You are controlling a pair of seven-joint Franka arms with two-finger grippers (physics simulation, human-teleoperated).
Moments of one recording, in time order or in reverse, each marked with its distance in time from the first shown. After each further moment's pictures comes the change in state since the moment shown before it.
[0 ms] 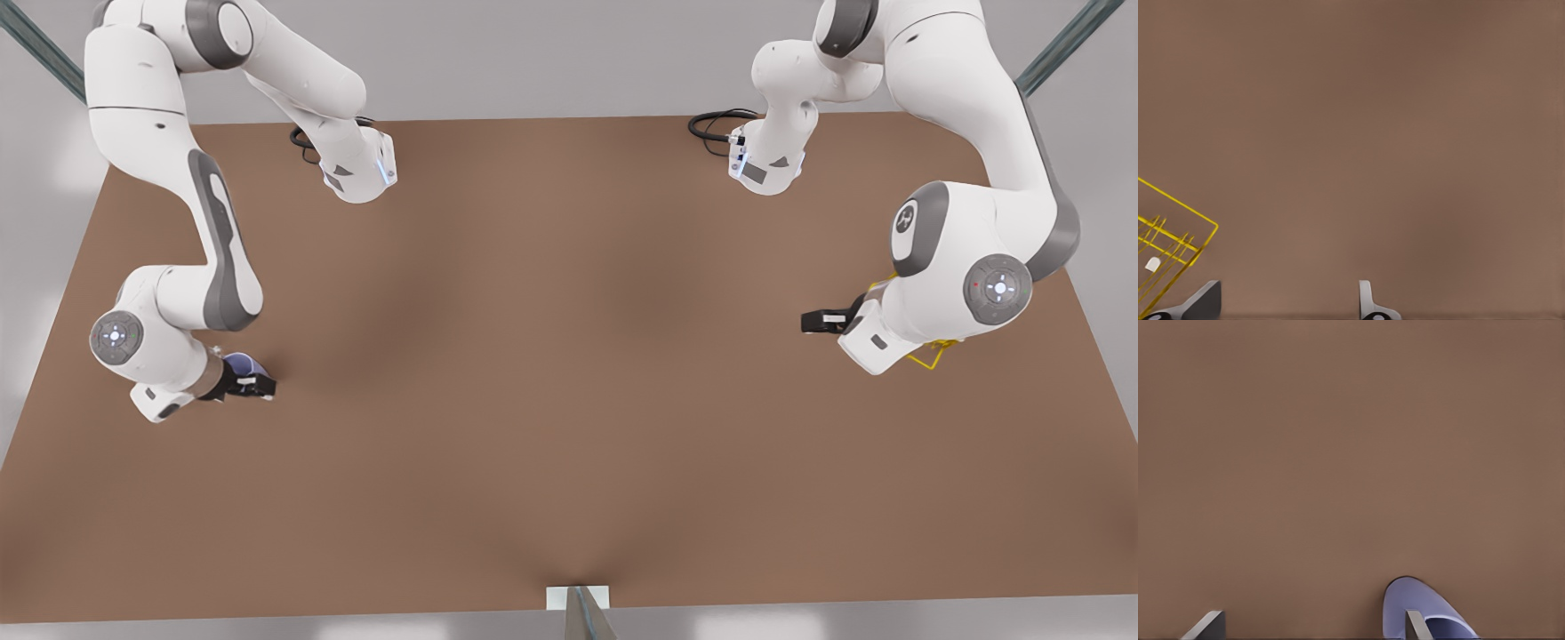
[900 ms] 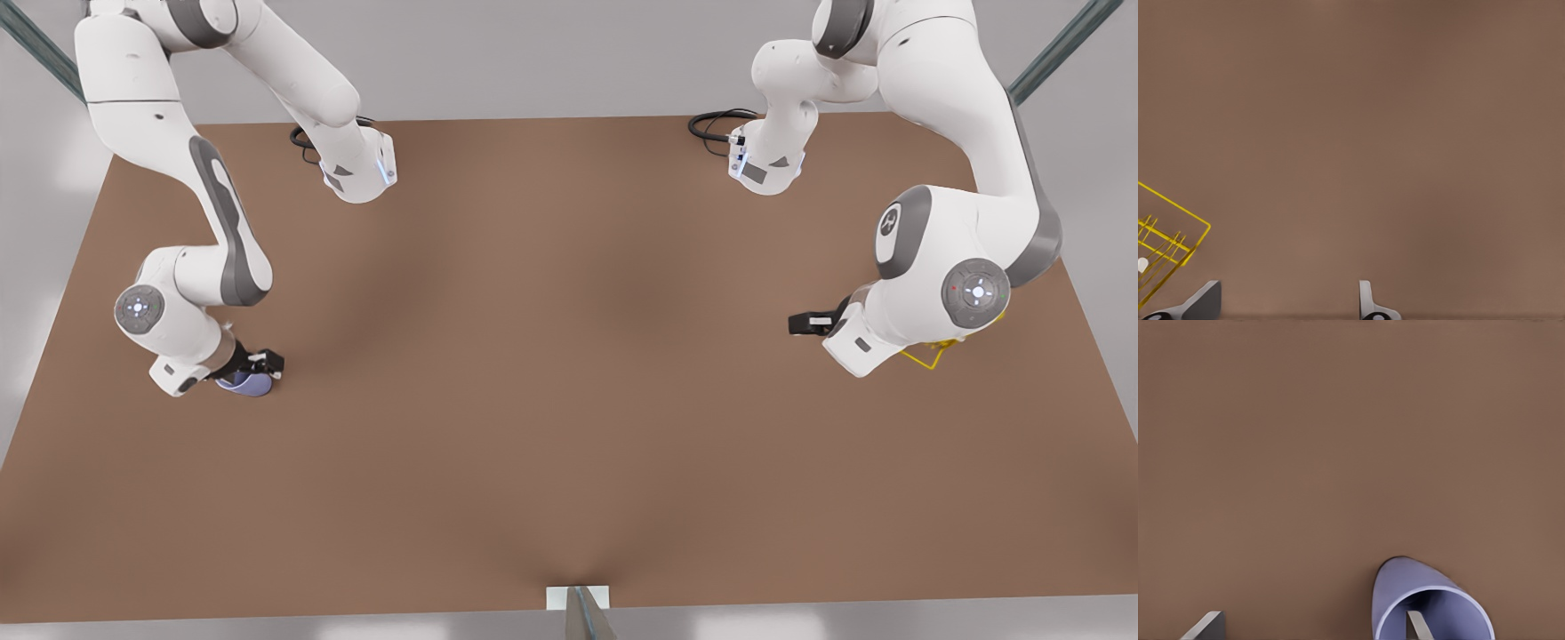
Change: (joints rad) left arm -0.023 0.011 -0.003 -0.001 0.002 0.009 -0.031; right arm -0.262 -0.035 0.227 -0.215 -0.086 0.177 -0.054
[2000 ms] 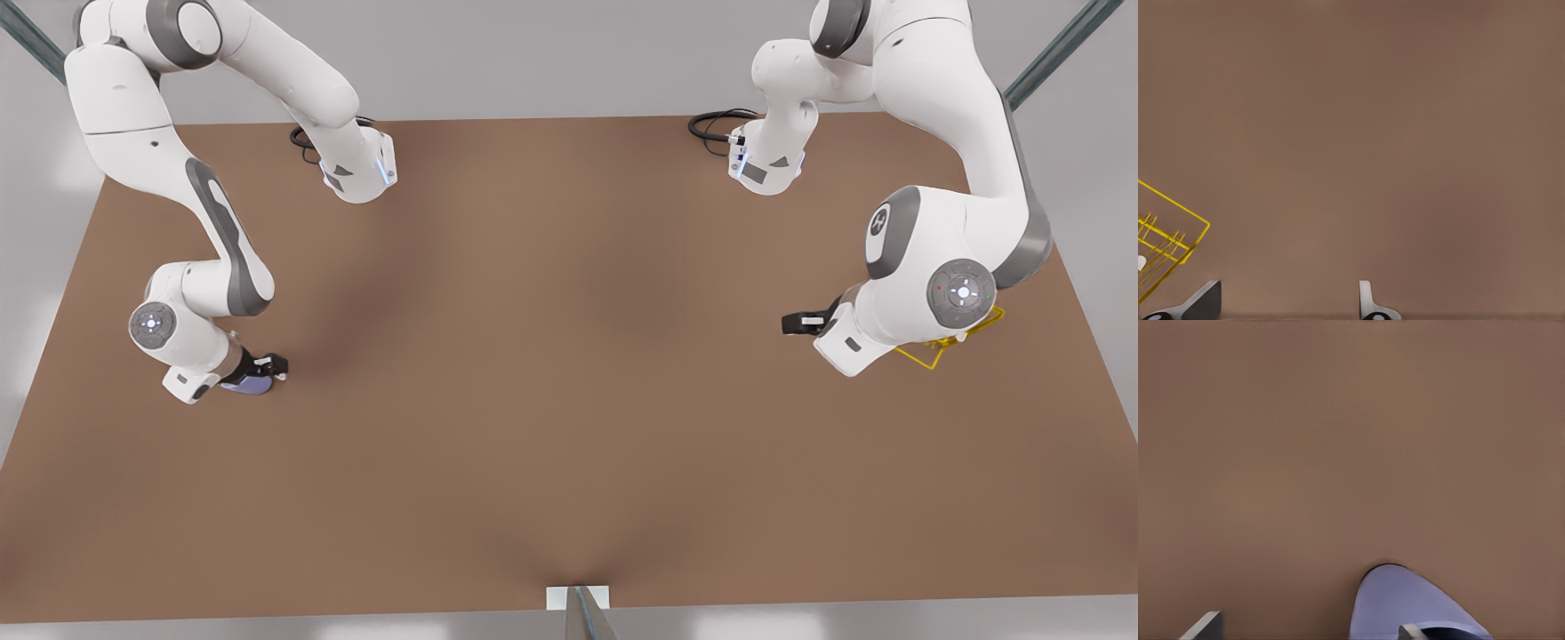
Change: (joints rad) left arm -0.019 0.002 0.002 -0.002 0.008 0.000 -0.017; right arm -0.036 0.105 -0.006 -0.013 -0.116 0.044 -0.021
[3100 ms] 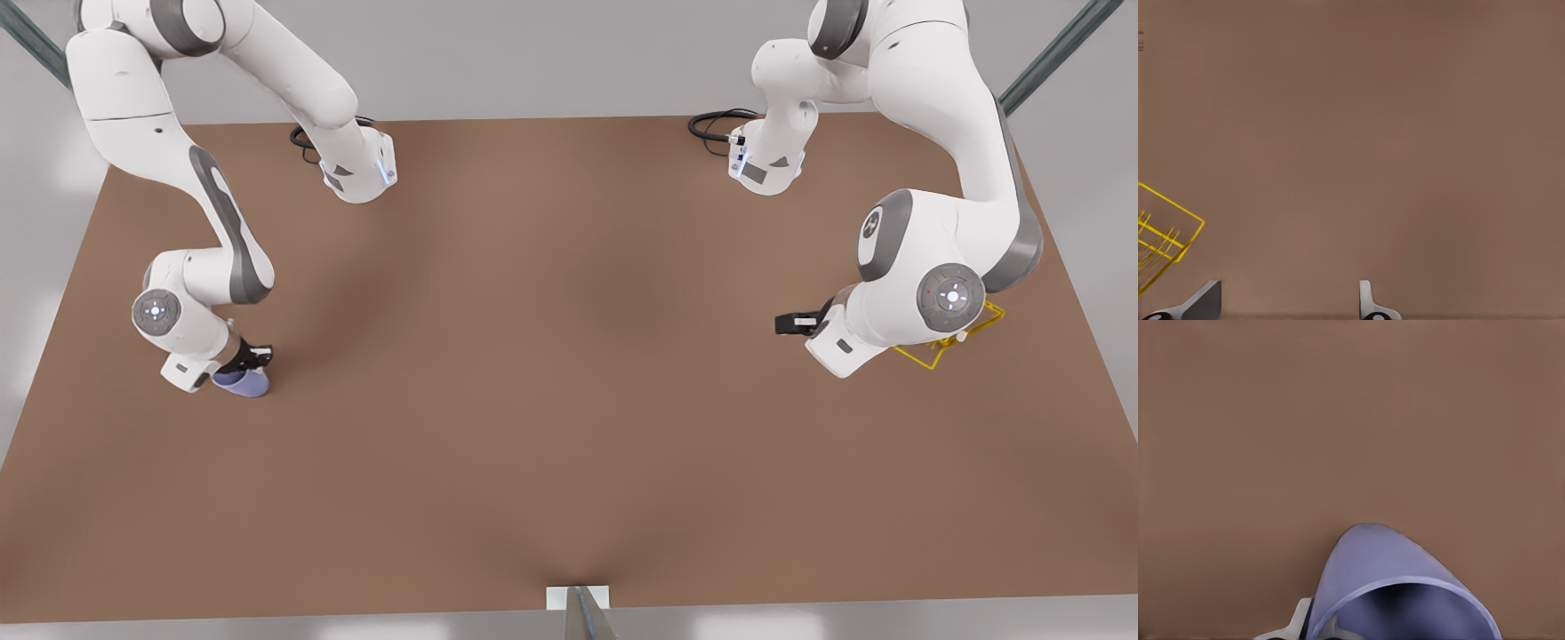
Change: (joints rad) left arm -0.012 0.009 0.002 0.002 -0.007 -0.004 -0.011; right arm -0.039 -0.077 0.026 -0.064 -0.047 -0.007 -0.040
